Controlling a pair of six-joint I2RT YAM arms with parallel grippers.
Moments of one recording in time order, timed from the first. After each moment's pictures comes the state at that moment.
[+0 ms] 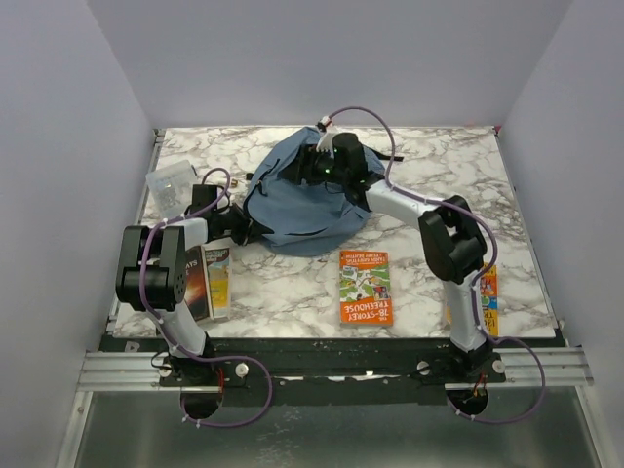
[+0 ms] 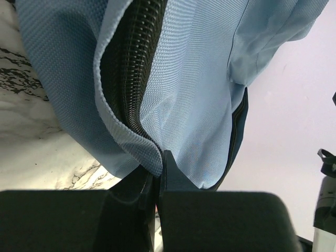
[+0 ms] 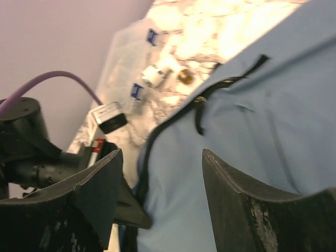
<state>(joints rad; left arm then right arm) -0.02 1.74 0.85 -0.04 0.76 -0.97 0.57 2.11 1.60 0.23 -0.34 0.54</state>
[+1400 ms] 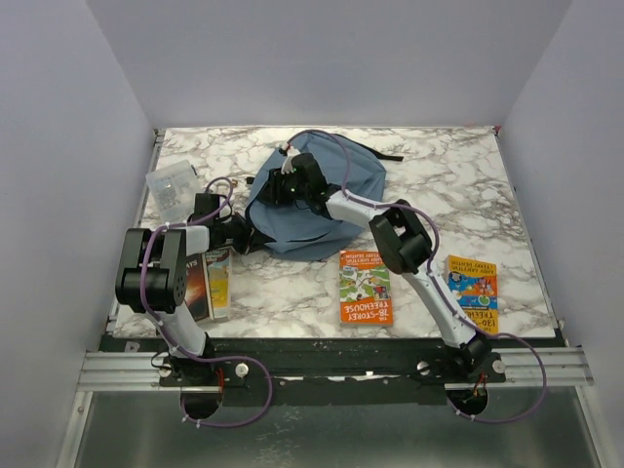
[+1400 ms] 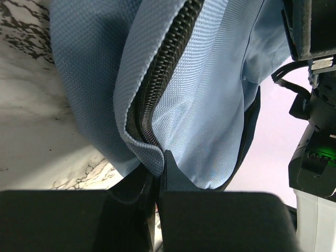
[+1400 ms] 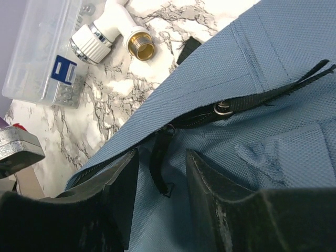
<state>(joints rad) -0.03 1.73 0.77 0.01 0.77 -0.98 0.69 2.59 2.03 0.17 -0.31 0.47</state>
